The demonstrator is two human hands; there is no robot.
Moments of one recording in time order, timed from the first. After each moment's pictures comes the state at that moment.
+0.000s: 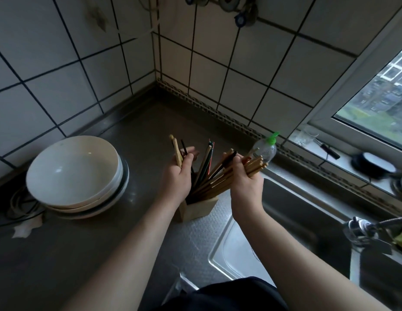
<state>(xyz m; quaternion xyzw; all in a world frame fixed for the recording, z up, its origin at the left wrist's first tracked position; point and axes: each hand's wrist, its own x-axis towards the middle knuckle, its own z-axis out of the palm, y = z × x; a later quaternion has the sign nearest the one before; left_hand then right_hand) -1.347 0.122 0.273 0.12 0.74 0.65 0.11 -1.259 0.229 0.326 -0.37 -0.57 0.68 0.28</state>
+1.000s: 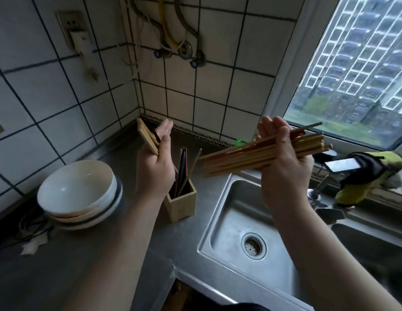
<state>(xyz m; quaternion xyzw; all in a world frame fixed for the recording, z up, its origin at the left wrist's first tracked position) -1.265 0.093 0.398 0.30 0.63 0.71 -0.06 -1.122 0.234 0.456 -0.17 -0.44 0.73 0.50</state>
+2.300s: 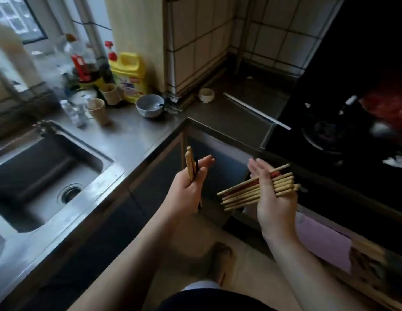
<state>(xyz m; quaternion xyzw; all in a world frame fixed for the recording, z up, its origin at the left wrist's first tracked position) -0.460 0.176 0.297 0.68 0.31 0.31 0.59 -0.324 0.061 0.313 -0.60 -0.29 0.19 0.72</state>
